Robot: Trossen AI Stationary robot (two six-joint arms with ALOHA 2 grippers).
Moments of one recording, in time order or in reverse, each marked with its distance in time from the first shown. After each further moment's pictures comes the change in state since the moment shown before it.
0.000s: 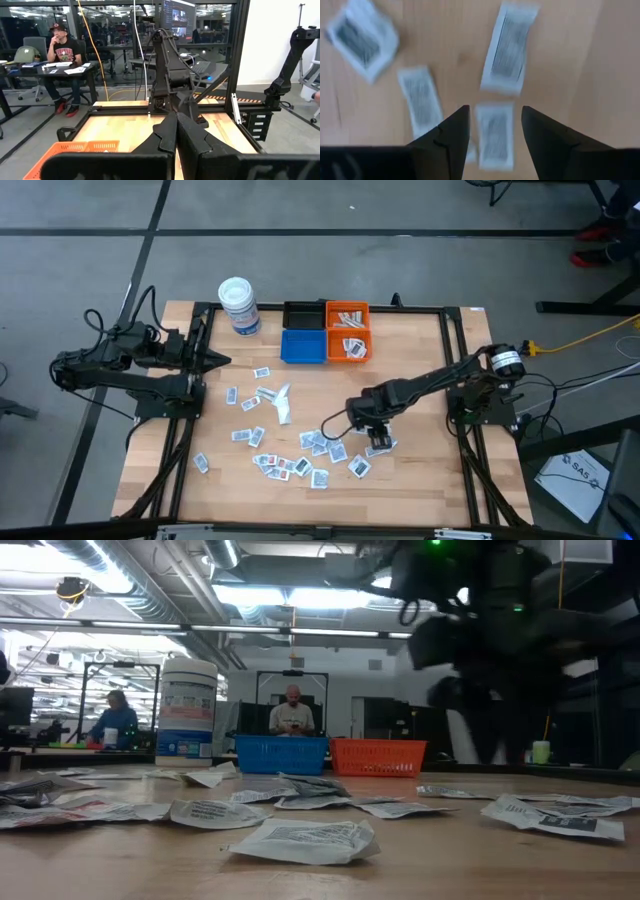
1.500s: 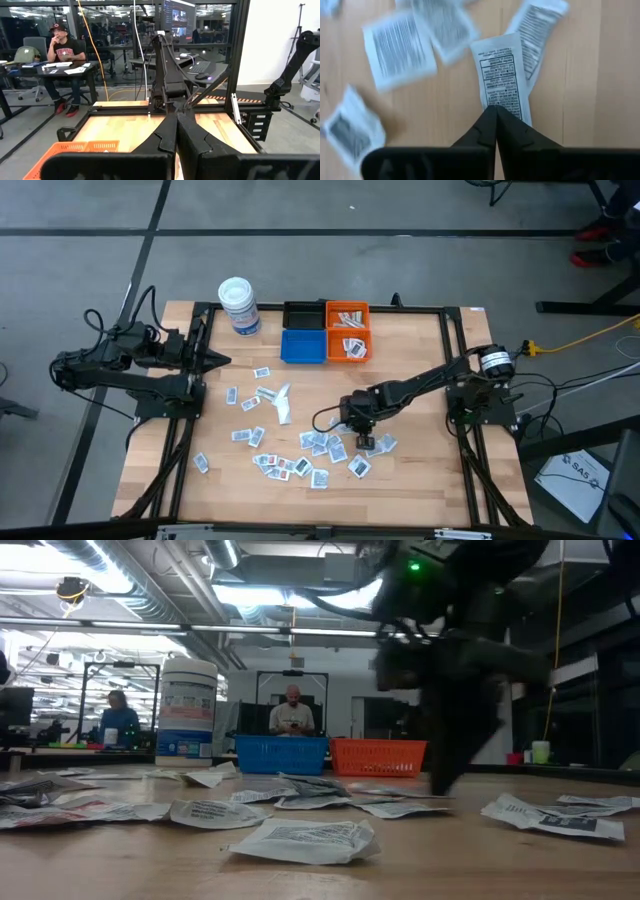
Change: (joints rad) left arm 0.000 0.000 0.000 0.000 0.000 0.001; right arm -0.051 0.132 -0.065 0.397 -0.012 0.095
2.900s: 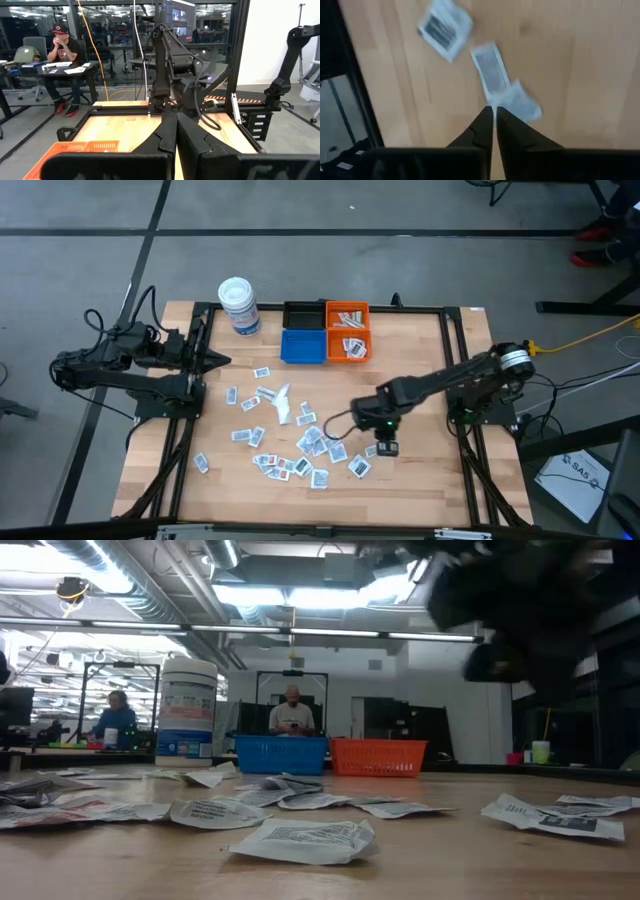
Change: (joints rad) left arm 0.000 0.000 0.000 0.000 0.000 -0.001; right arm 0.069 -0.215 0.131 -0.555 -0.185 0.136
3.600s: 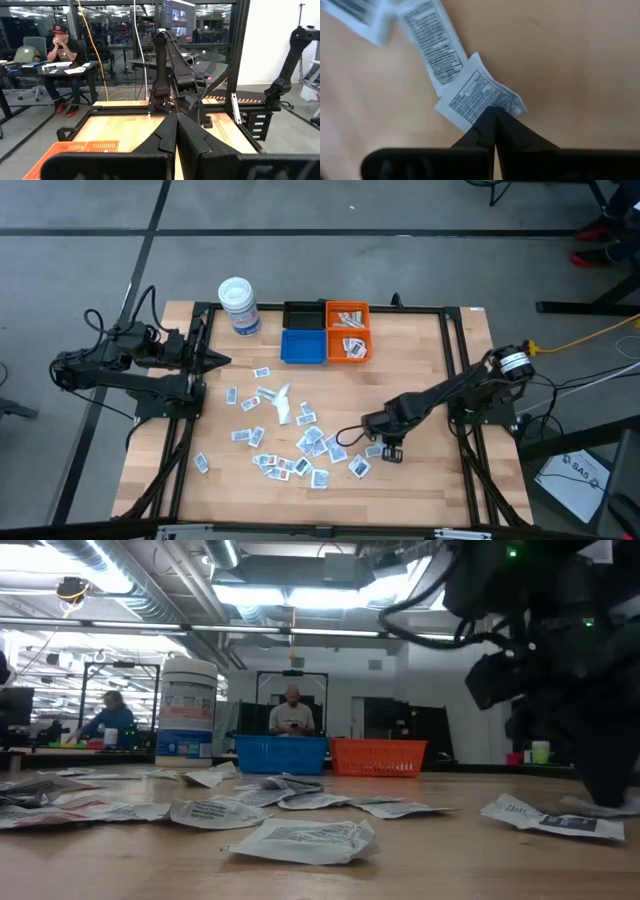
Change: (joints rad) left arm 0.000 0.000 0.000 0.000 0.000 0.001; right arm 0.082 0.047 -0.255 0.282 0.083 0.169
